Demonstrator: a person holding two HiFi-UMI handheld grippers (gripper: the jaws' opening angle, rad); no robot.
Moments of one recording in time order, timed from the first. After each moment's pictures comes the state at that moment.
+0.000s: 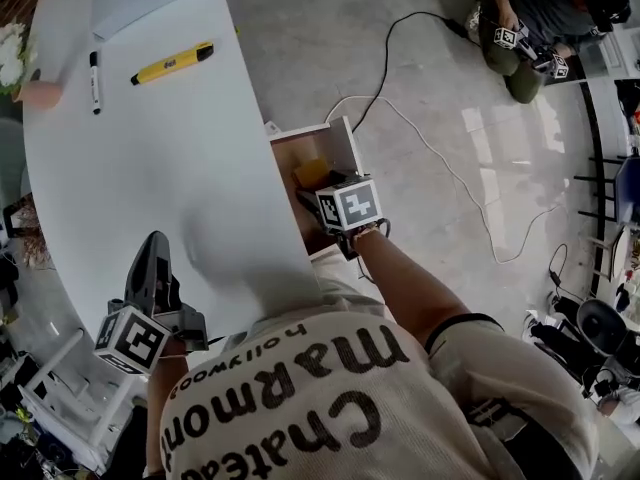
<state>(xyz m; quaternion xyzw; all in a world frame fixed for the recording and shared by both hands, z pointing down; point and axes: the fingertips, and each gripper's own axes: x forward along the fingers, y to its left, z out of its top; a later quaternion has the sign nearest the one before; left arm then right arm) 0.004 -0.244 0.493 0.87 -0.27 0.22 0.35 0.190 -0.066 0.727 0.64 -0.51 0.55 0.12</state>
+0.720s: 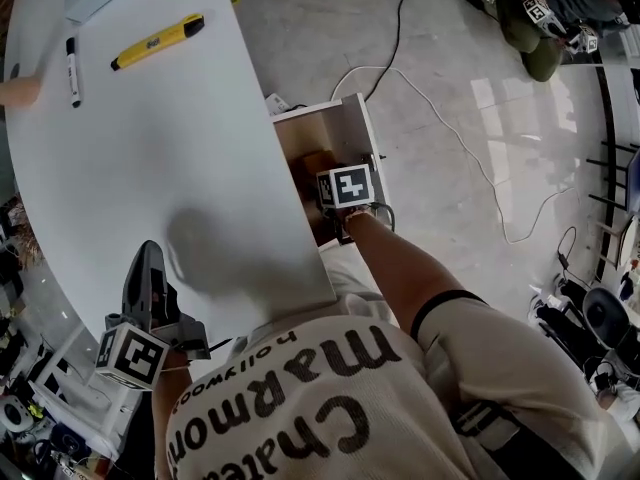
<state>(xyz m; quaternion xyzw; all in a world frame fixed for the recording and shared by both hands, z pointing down) -0.014 -0.255 0.526 0.85 -0.29 0.26 0.35 0.173 -0.052 0.823 0.64 -0.42 0.63 0.12</state>
